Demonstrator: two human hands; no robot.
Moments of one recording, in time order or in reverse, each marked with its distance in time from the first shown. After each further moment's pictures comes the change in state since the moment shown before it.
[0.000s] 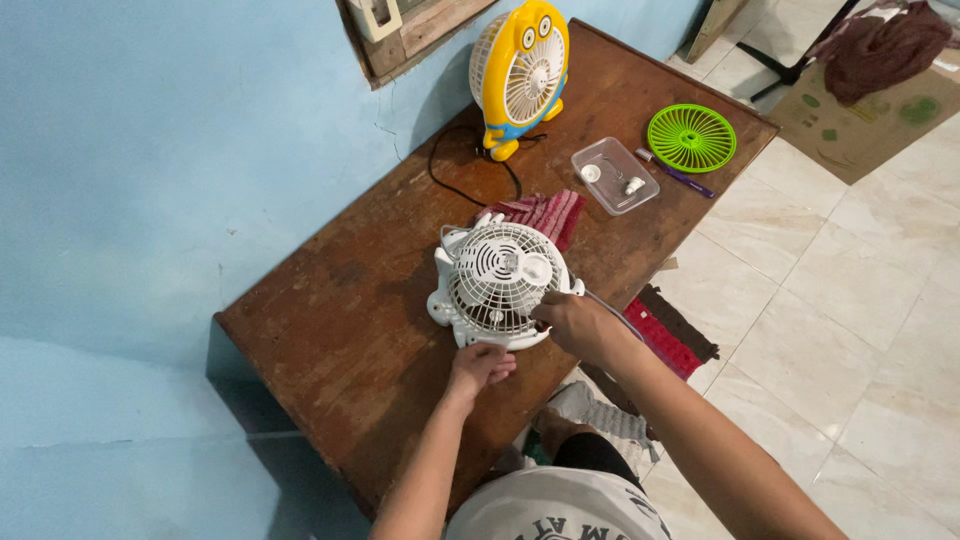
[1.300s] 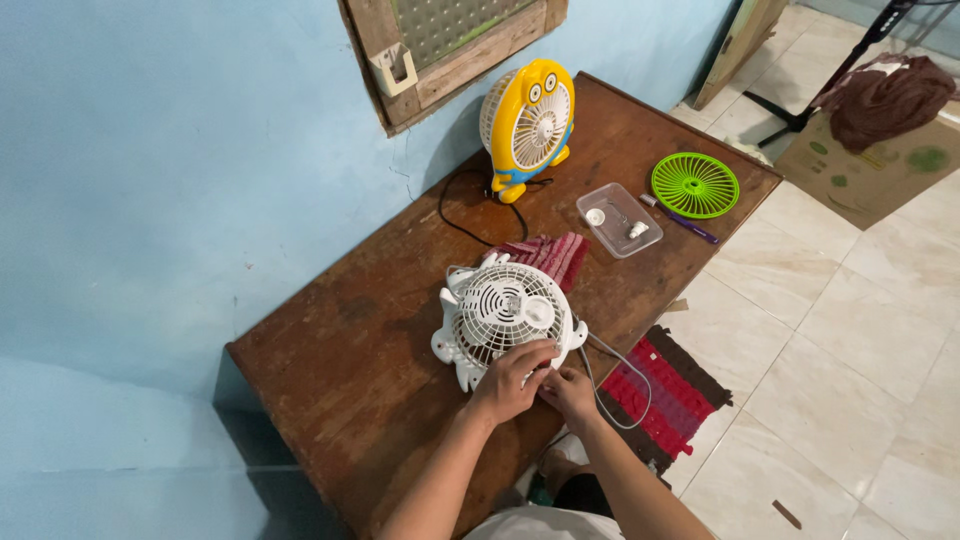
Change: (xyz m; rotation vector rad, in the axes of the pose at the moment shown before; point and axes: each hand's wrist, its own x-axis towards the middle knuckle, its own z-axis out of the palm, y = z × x) left_hand -0.046 0.097 0.069 0.801 -0.127 1.287; right_hand -0.010 0.019 0.120 1.542 0.419 1.038
